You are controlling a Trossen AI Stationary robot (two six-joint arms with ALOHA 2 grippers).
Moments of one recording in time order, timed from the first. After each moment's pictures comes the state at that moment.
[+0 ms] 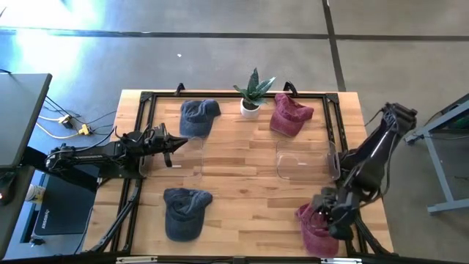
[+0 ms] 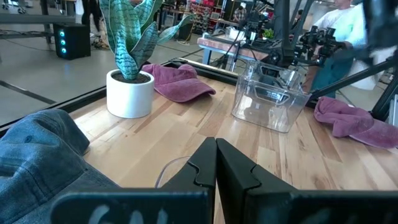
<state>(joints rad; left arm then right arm) 0.12 0.13 0.01 0.03 -0.17 -0.21 0.94 1.17 0.89 -0.74 -0.12 1.20</state>
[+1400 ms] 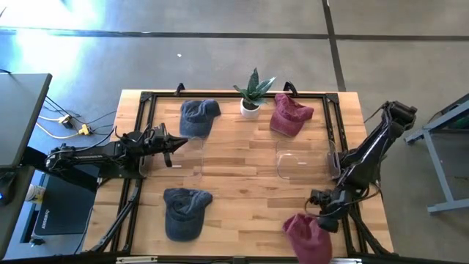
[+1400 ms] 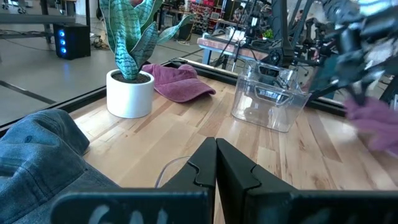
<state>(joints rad) 0.12 0.13 0.01 0.03 -0.17 -0.21 0.94 1.10 0.60 -0.38 -0.09 1.47</state>
